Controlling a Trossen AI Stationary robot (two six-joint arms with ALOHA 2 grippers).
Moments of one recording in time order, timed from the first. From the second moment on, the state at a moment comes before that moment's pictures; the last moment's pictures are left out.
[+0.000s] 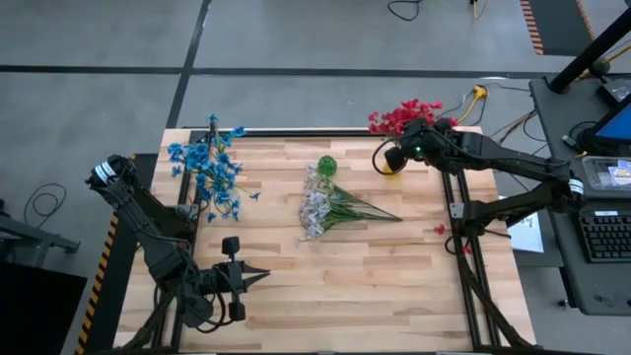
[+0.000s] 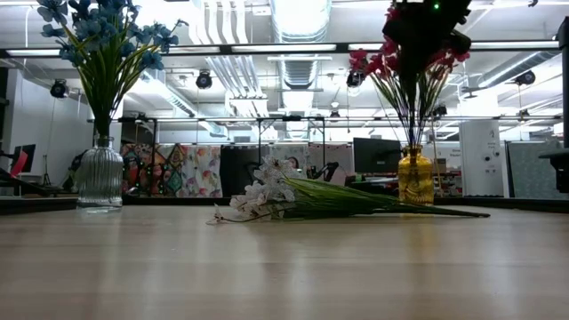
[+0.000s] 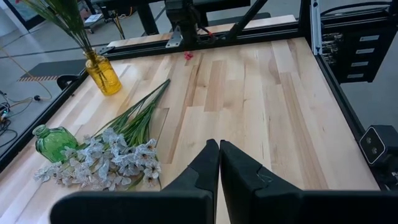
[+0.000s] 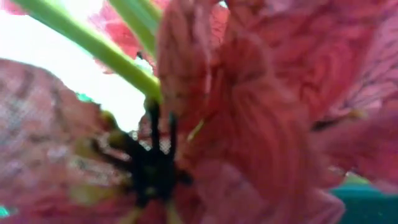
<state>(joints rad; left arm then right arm) -0.91 1.34 0.99 -0.42 -0.97 -0.52 -0.31 1.14 1.17 -0.91 0.63 0.43</state>
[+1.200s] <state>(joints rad) -0.91 1.34 0.99 -0.42 -0.97 -0.52 -0.32 1.14 1.15 -0.91 0.63 0.43</state>
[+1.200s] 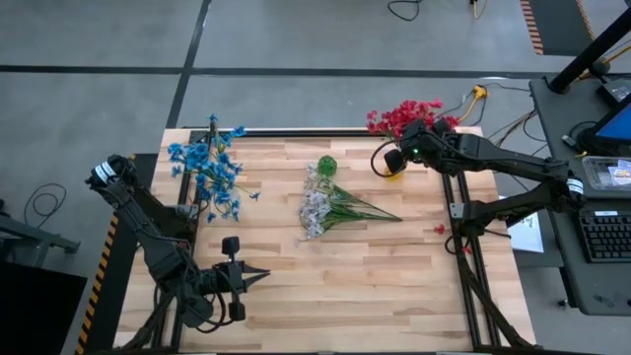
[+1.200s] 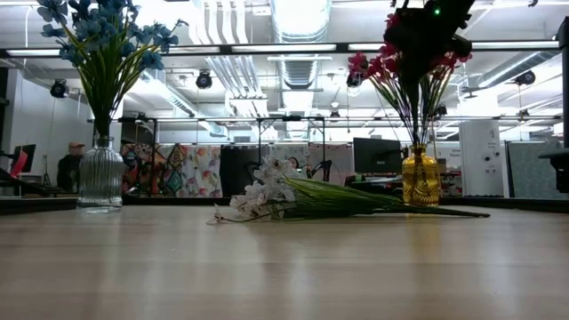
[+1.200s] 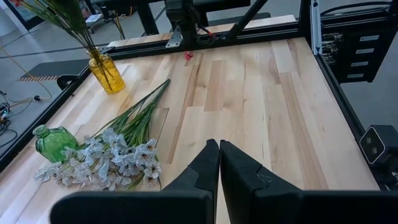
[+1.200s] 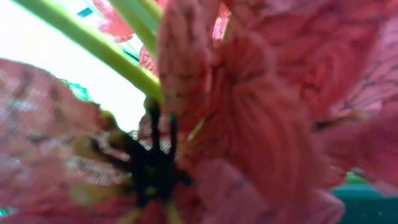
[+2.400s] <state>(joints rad) -0.91 1.34 0.99 -0.42 -0.97 -0.52 -0.32 1.14 1.06 -0.88 0.63 0.44</state>
